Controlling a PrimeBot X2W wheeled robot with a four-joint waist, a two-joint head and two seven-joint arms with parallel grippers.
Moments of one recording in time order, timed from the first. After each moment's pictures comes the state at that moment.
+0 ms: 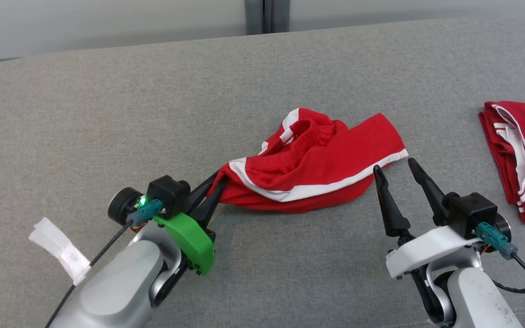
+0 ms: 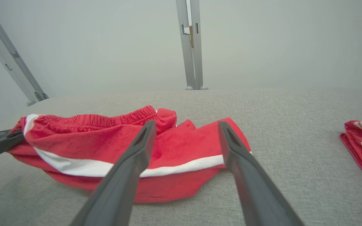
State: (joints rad) left arm -0.61 0.31 -0.91 0.53 -0.70 -0.11 -0.26; right arm -0.13 -0.08 0.13 0.08 0.18 0.13 -0.13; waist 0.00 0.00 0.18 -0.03
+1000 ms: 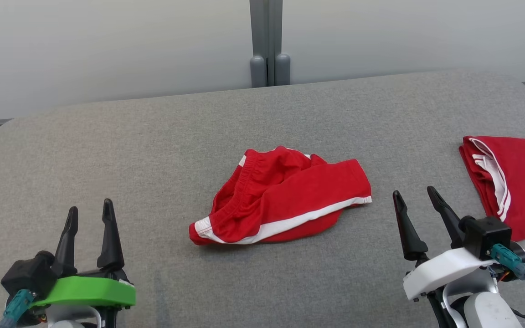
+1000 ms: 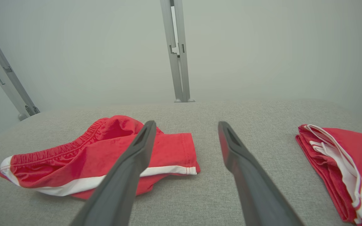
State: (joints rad) left arm -0.07 0.12 -0.03 0.21 -0.46 -0.08 -0.26; right arm -0.03 -0.08 0.07 0.07 0.18 0.13 -0.10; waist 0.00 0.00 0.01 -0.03
